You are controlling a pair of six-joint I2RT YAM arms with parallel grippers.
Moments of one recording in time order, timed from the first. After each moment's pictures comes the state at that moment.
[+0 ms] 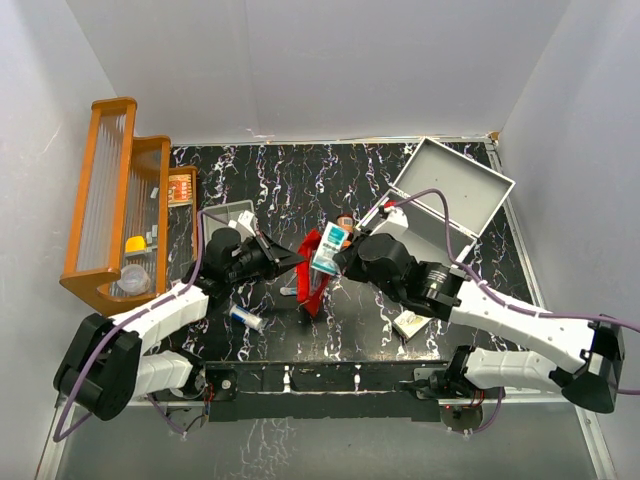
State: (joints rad) left arm -0.48 1.18 0.49 0.33 0.44 -1.21; right arm 1.02 1.06 0.92 -0.40 0.46 0.99
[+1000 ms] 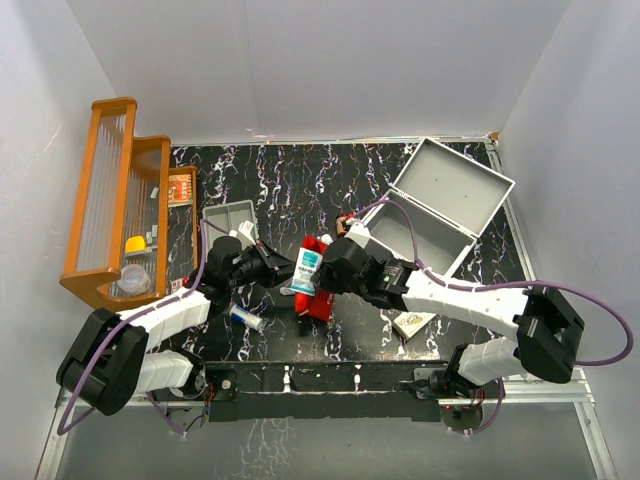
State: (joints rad) left arm -0.49 1.22 0.39 0.41 0.45 -1.26; right arm 1.02 1.35 0.92 -0.27 0.28 1.05
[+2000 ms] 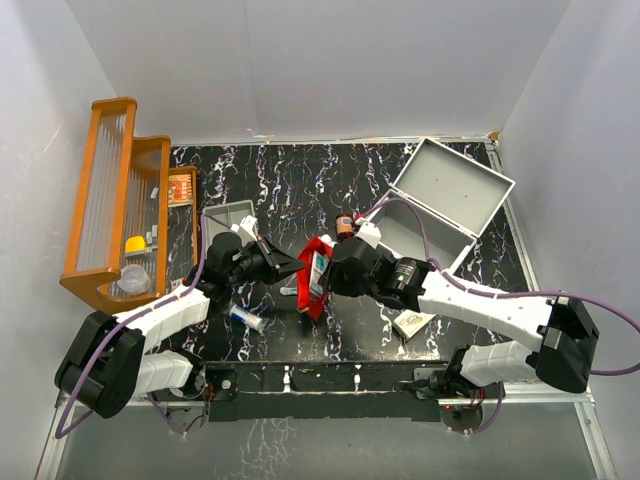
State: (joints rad) left arm -0.49 1.20 0.43 0.39 0.47 -1.20; right arm 1.02 1.26 0.94 -0.46 0.27 1.05
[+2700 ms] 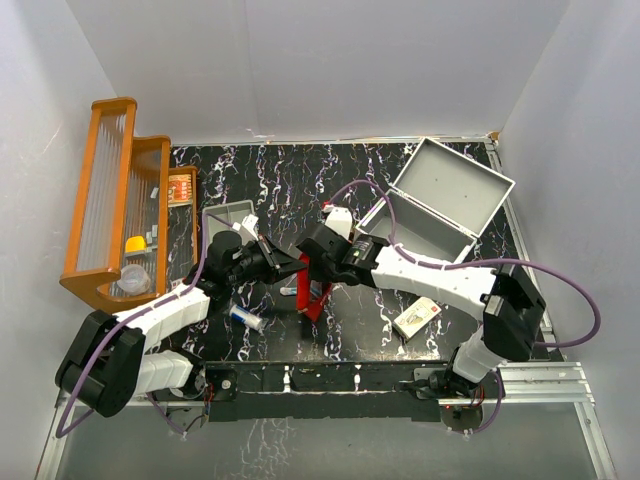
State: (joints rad) left arm -0.49 1.21 0.44 0.37 0.50 -1.18; right arm 1.02 1.57 1.25 -0.64 0.37 0.95
